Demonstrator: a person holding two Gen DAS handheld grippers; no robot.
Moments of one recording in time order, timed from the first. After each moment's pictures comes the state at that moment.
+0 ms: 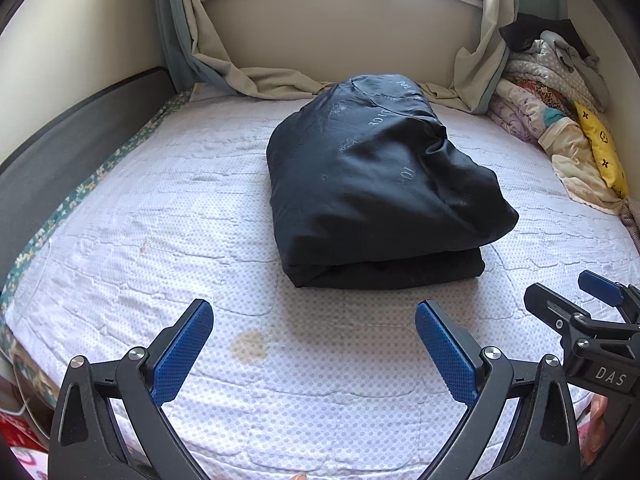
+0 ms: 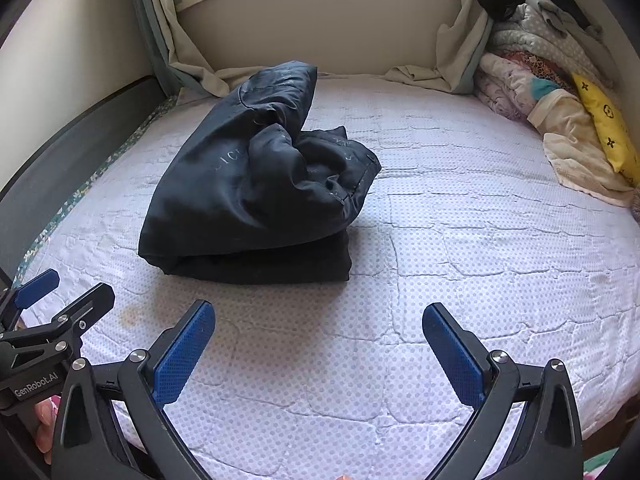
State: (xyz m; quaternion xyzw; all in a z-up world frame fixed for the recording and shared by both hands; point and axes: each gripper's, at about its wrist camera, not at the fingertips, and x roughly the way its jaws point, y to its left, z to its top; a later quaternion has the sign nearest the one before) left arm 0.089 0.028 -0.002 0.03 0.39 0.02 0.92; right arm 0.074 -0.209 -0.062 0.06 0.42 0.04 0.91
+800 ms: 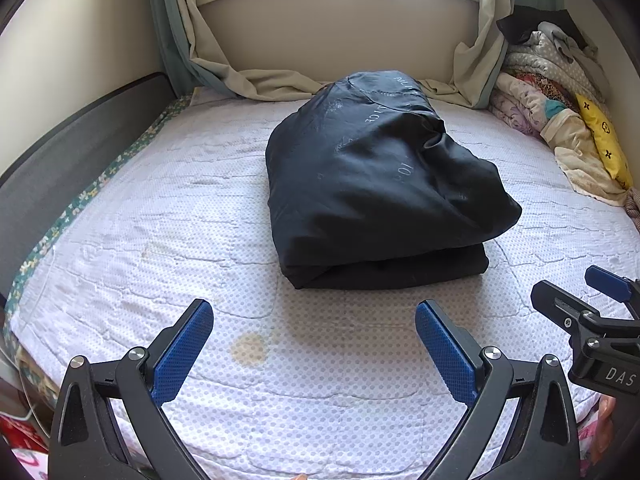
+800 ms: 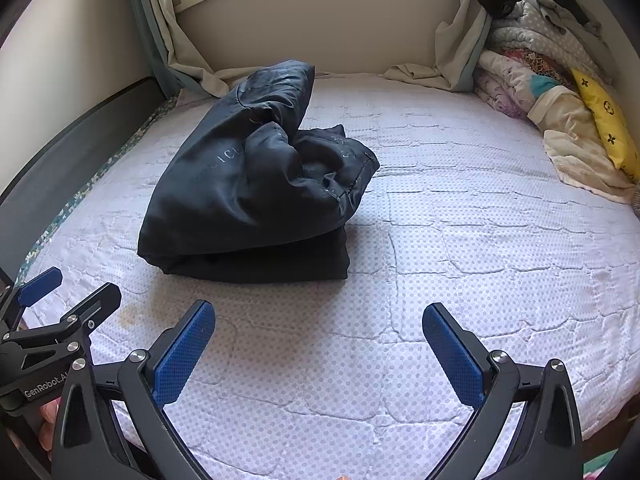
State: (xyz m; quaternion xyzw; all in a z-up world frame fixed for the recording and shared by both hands) left arm 0.093 0.021 -0.004 0.05 0.39 0.02 0.92; right arm 0.071 -0.211 -0.063 0.07 0.42 0.05 0.91
